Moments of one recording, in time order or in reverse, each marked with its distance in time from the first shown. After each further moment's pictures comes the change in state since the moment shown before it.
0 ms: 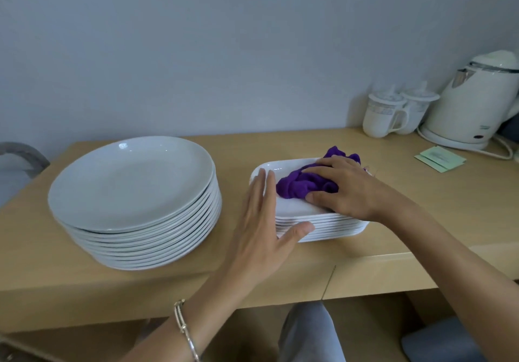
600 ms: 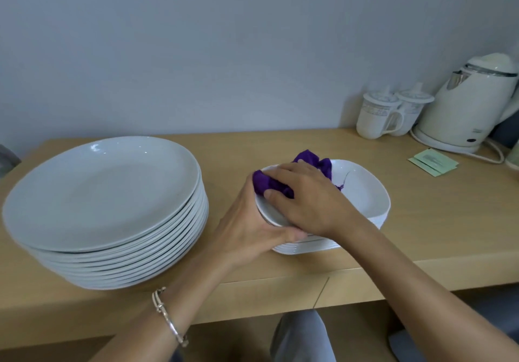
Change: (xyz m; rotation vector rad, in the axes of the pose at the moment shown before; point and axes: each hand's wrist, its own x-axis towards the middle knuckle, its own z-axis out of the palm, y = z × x) left_hand 0.039 -0.012 -0.008 -0.395 -0.103 -0.077; right_hand 0.018 -0.046 0.025 0.088 0.099 -0.056
